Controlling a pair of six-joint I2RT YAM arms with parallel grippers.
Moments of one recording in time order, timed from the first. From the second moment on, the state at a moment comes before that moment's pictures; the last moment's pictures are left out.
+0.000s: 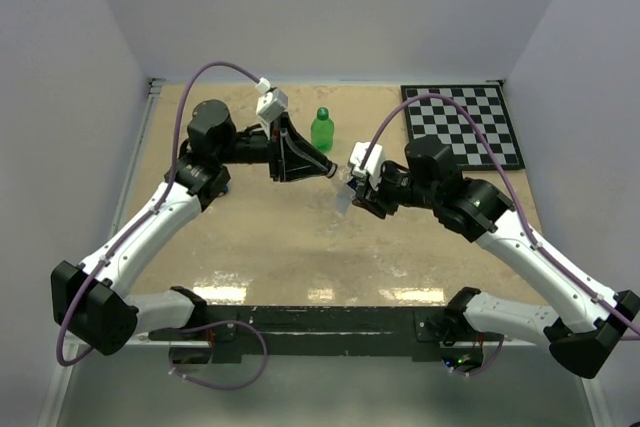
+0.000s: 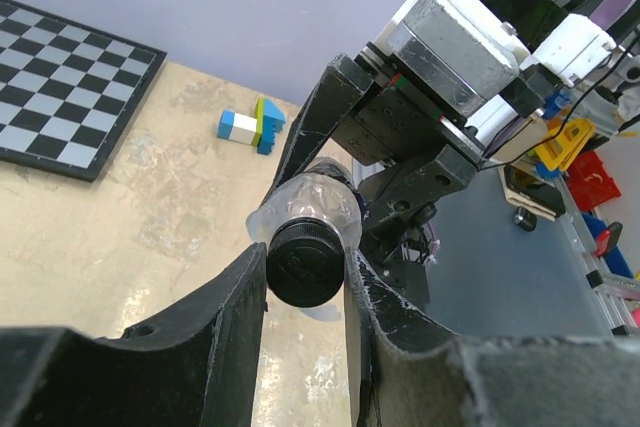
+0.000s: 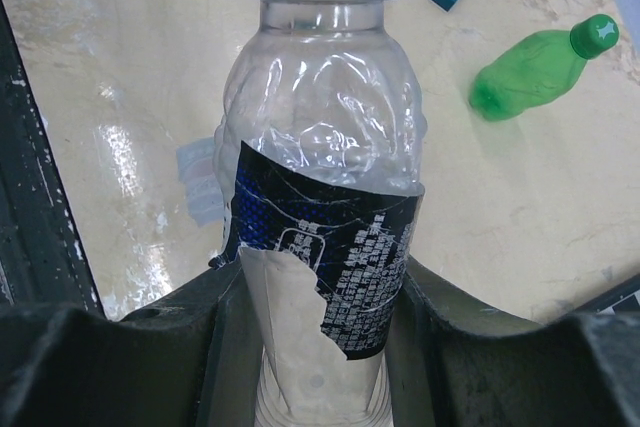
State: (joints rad) left arm -0.49 1.23 1.08 0.18 1.04 -0.39; right arm 0.75 1.05 1.15 -0.63 -0.27 -0.40
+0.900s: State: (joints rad) left arm -0.50 1.29 1.20 -0.07 1.00 -0.28; right arm 0.75 1.06 1.16 -0.65 -0.21 -0.42
